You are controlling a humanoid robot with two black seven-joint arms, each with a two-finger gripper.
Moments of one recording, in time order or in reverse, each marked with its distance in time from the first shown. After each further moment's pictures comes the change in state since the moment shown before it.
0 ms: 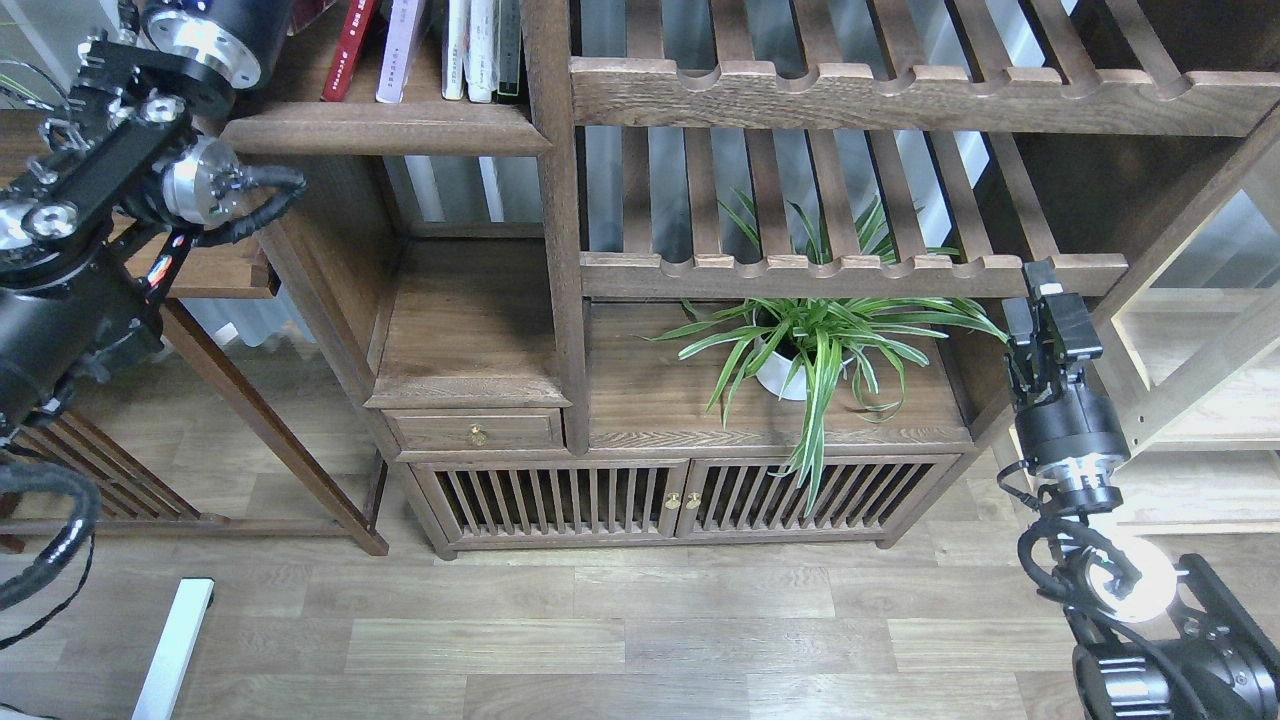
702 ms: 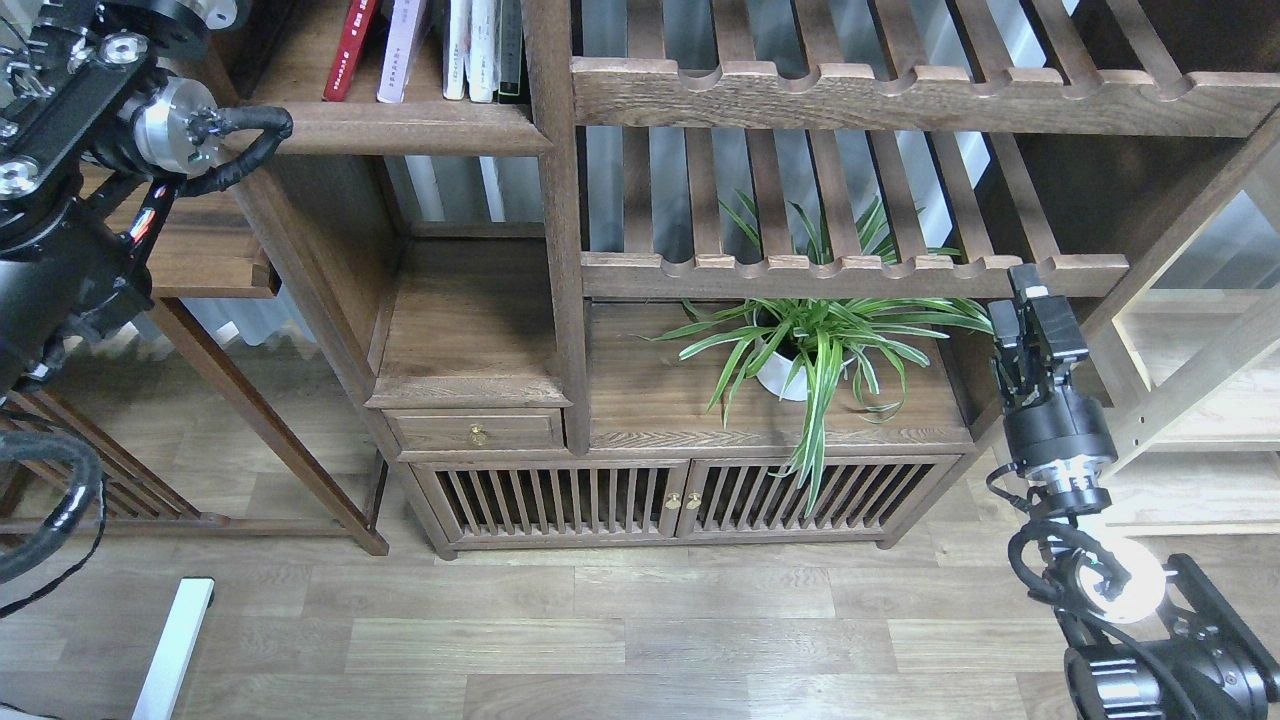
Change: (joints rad) left arm -0.055 -0.001 -0.077 -0.025 0.036 0.001 0.051; right arm 0.002 0.009 -0.019 0.000 -0.003 0.000 -0.001
